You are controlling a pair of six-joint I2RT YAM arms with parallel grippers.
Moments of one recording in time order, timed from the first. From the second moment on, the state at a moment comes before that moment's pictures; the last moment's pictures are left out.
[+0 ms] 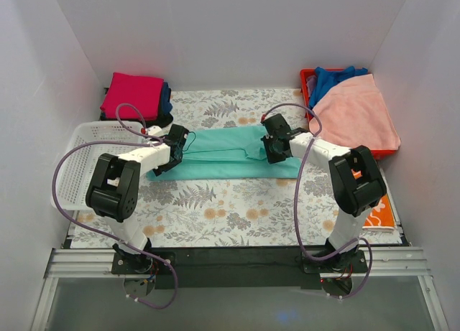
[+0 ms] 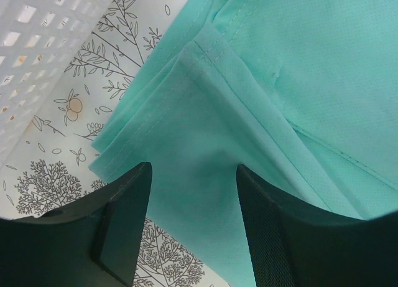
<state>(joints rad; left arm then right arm) -0.32 1.74 1.03 -0.53 -0.67 -0.88 0.52 1.77 1.16 -0.46 0.10 0.20</state>
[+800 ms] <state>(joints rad) -0.32 1.71 1.03 -0.52 -0.67 -0.86 0.52 2.09 1.63 -0.40 0.14 0.13</state>
